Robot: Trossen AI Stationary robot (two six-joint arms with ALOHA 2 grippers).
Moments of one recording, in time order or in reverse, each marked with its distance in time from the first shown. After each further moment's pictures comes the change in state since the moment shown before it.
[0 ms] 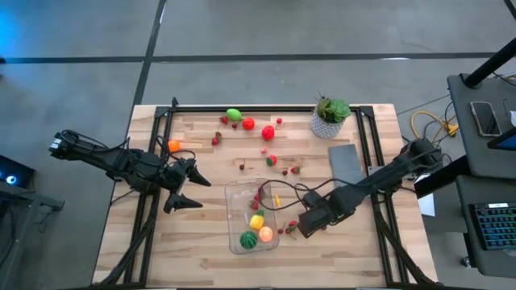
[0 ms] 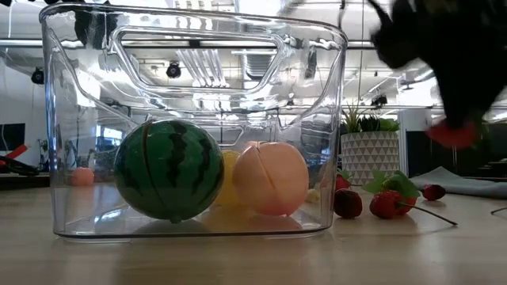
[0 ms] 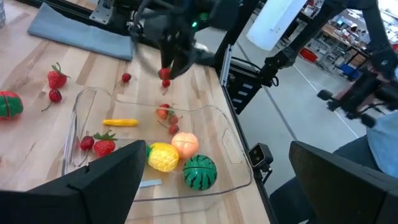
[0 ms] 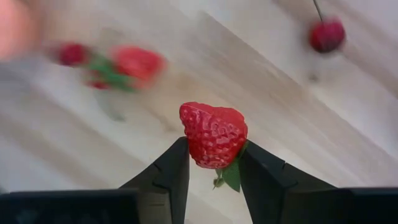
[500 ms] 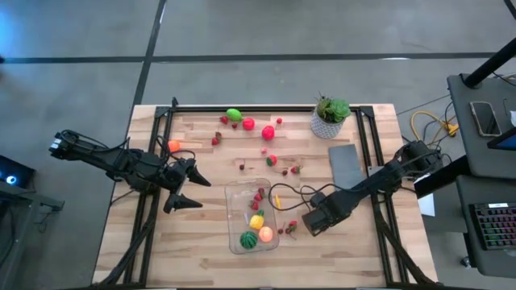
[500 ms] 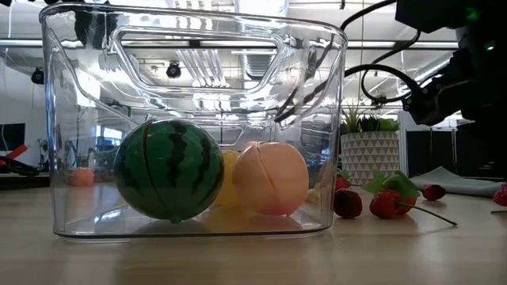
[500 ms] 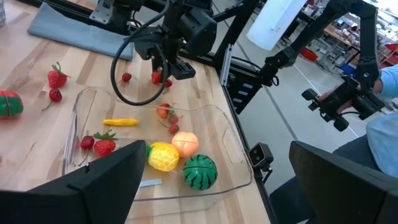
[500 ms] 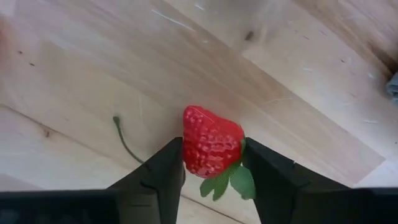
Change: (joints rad) left arm 0.000 0.000 0.000 -0.002 0.000 0.000; right arm 0.001 0.064 -0.167 0.013 -0.121 0.049
